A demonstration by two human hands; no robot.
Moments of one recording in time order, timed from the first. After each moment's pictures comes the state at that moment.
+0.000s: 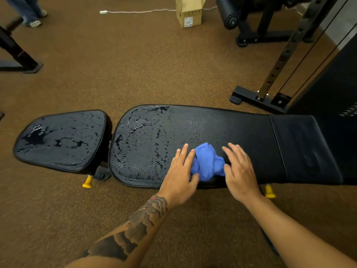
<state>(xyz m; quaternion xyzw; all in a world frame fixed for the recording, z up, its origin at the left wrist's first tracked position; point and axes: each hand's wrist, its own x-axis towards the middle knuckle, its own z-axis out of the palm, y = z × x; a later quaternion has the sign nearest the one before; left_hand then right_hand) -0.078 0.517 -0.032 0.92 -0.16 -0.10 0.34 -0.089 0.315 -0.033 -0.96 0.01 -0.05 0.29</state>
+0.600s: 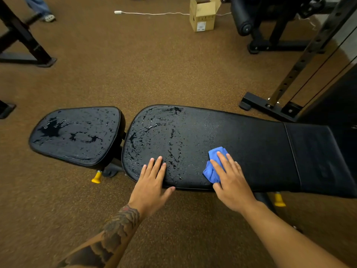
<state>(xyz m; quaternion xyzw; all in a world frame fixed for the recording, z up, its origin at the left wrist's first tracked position) -0.099 0.634 -0.056 0.98 -0.14 -0.06 0.09 -0.094 0.357 -0.045 -0.98 -0.12 0.07 0.15</state>
